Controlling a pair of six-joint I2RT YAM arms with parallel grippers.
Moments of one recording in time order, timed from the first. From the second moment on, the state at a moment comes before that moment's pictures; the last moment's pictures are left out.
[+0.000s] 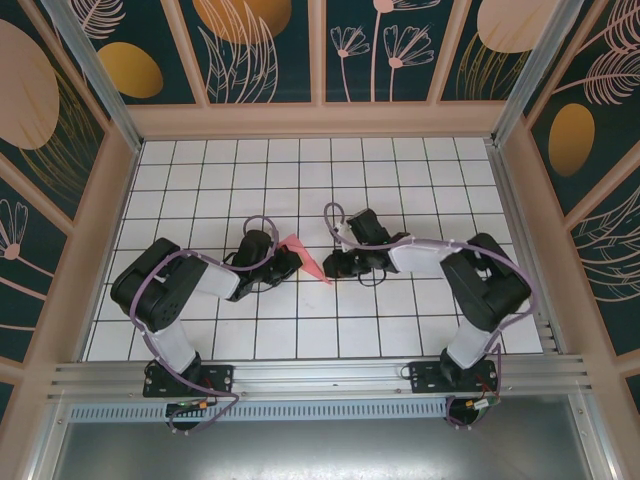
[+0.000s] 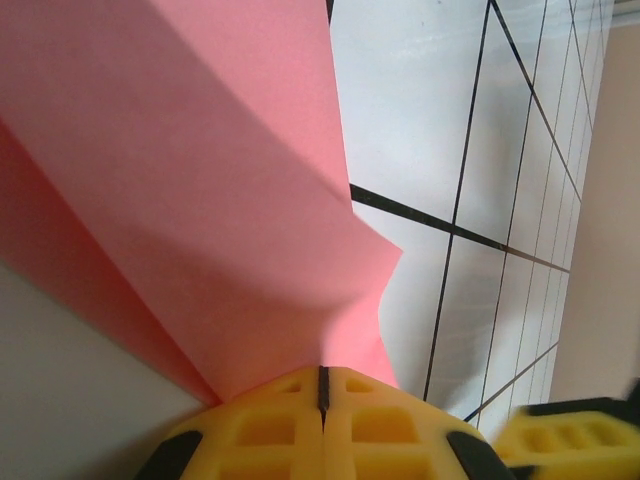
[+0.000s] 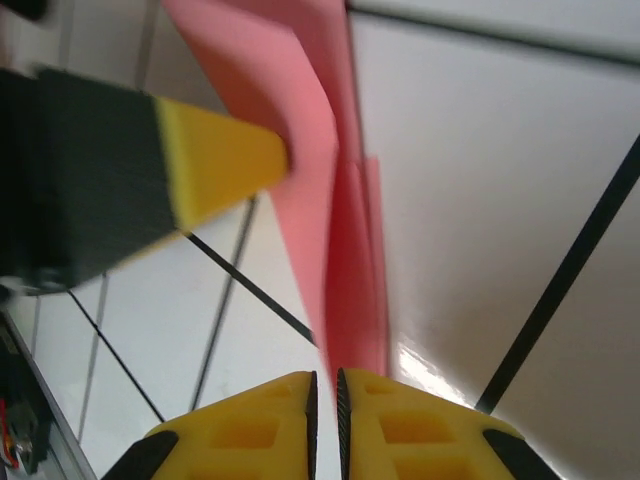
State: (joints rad) left arm -0.56 1.76 0.53 0.56 0.36 -1.13; right arm 0.65 1.68 0.84 -0.12 -0.51 0.45
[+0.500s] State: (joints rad) left arm -0.56 1.76 0.54 0.54 0.36 -1.13; right arm 0.72 1.82 0.96 -0.12 -0.50 0.51
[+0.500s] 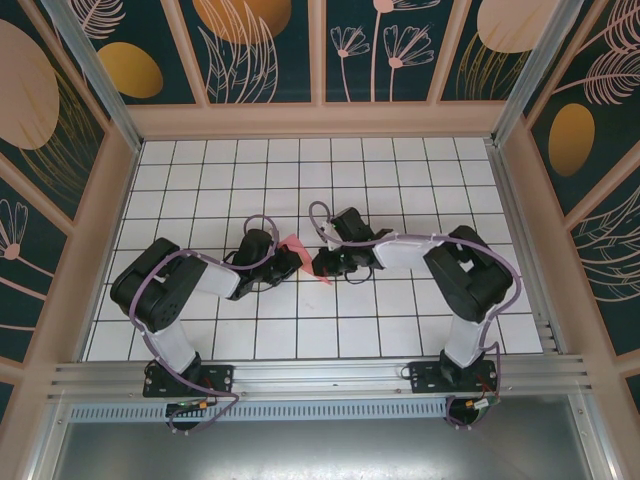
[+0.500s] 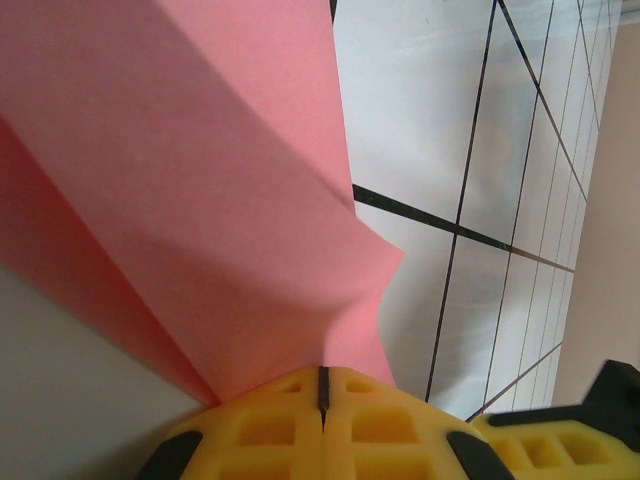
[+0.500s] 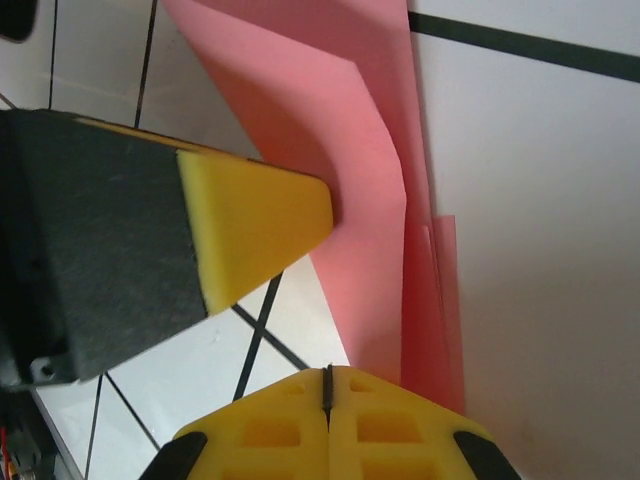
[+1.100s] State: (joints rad) left arm -0.56 1.75 0.58 0.43 0.34 -1.12; right arm 0.71 1.87 0.98 -0.15 -0.49 0.44
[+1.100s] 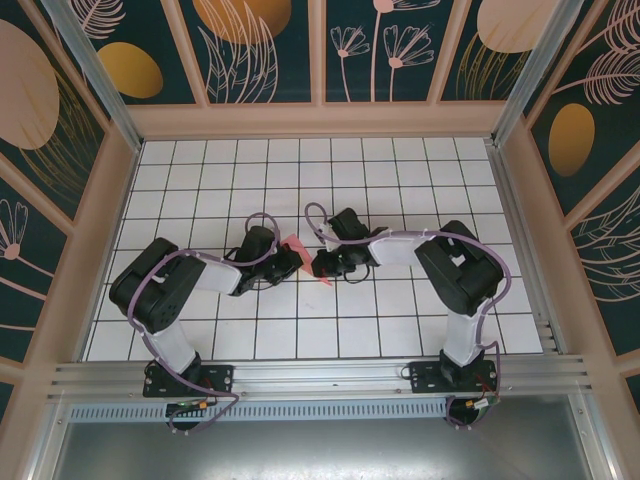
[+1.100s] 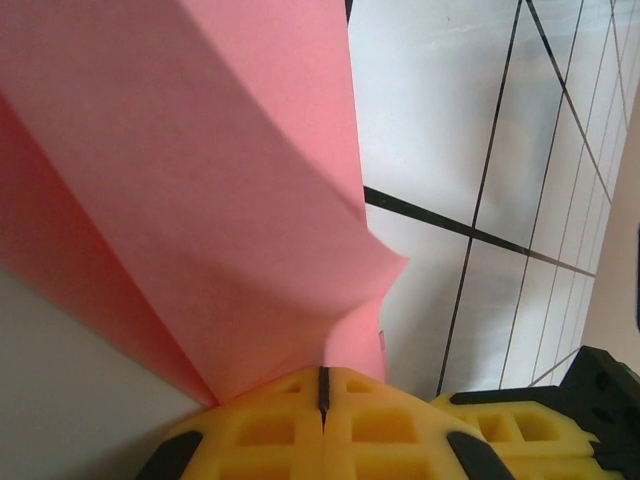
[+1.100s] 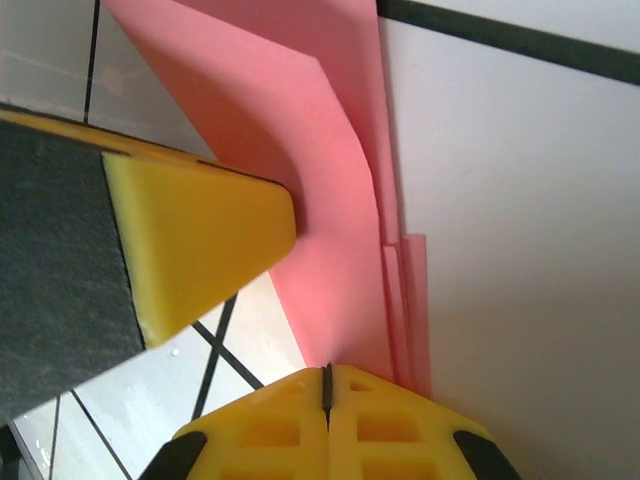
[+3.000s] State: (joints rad) left arm -0.57 1.74 0.62 0.36 0.33 -1.02; right arm 0.69 1.85 0.99 -0.09 -0.59 0.42
